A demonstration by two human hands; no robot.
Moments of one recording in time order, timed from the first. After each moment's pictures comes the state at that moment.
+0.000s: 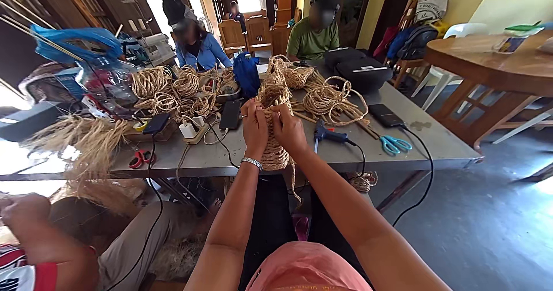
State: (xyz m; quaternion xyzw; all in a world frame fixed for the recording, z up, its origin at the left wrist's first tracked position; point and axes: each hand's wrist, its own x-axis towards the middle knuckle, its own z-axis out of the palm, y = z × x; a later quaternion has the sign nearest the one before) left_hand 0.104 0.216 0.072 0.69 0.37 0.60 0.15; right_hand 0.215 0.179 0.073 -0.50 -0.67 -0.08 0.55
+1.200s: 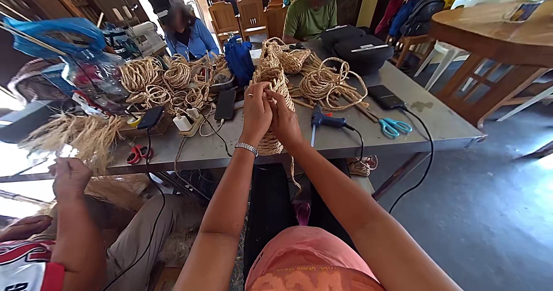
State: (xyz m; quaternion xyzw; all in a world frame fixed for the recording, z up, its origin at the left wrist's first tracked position) left_hand 0.113 0.218 0.102 0.80 0.34 0.49 0.07; right_hand 0.215 0.180 0.061 -0.50 -0.65 -0.03 0.57
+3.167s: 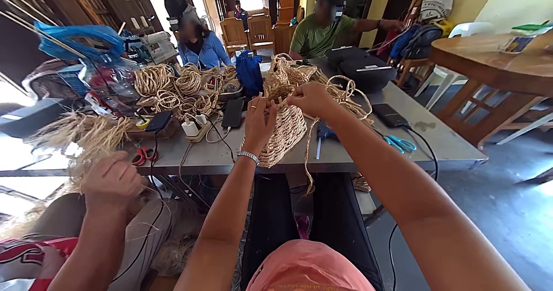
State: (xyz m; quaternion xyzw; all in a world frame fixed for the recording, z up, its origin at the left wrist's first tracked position) left_hand 0.094 0.237 0.084 0.78 0.31 0.54 0.06; right_hand 0.276 0.176 0.179 -0.62 -0.71 0.12 0.31
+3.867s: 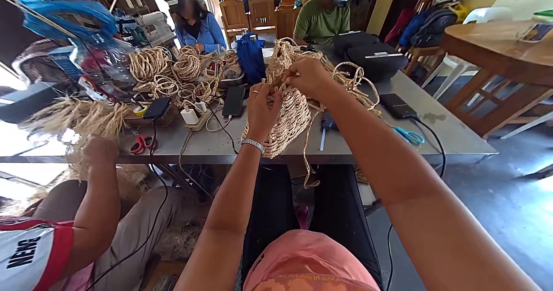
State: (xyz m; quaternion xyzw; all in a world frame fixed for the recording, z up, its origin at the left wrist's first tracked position) left_hand 0.101 0.234 0.092 0.76 0.34 0.55 0.07; right_hand 0.263 0.203 0.192 -0.57 -0.77 0.03 0.28
